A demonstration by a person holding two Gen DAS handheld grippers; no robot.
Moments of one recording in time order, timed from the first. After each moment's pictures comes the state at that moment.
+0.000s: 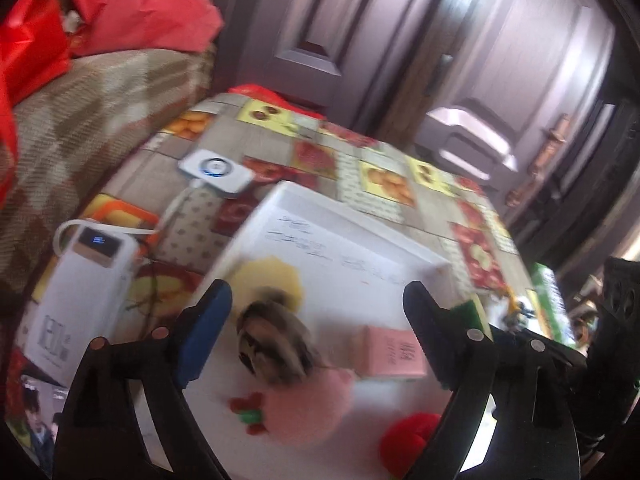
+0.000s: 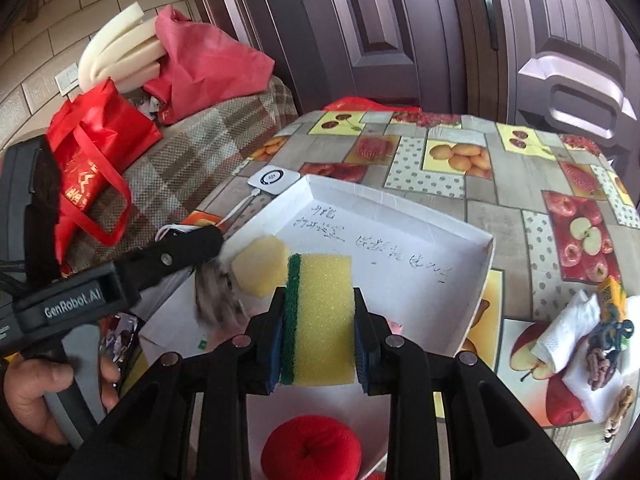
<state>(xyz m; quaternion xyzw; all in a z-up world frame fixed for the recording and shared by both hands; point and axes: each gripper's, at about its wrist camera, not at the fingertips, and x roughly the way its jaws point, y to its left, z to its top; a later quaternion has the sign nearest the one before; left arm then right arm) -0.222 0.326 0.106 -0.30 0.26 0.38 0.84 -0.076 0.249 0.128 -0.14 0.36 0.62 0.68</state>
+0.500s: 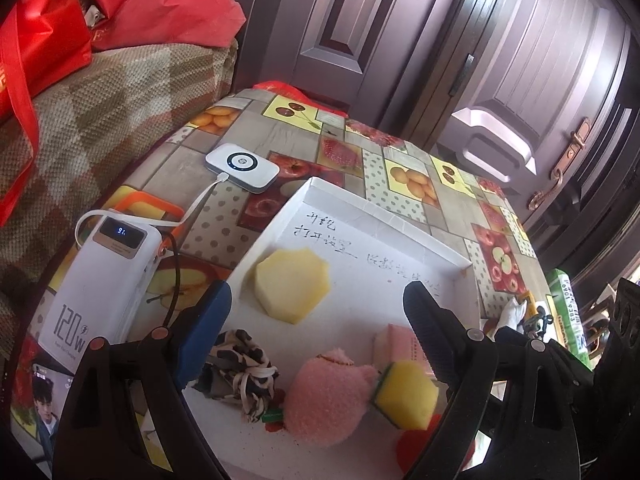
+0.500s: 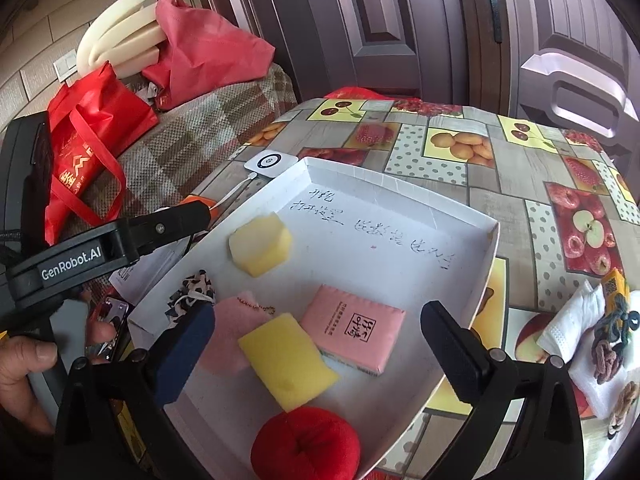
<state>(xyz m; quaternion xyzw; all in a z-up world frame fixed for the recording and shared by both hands) -0.229 0.327 0.103 -0.30 0.27 0.39 0.83 -0.082 0.247 0.117 -0.15 0.36 0.61 0.69</state>
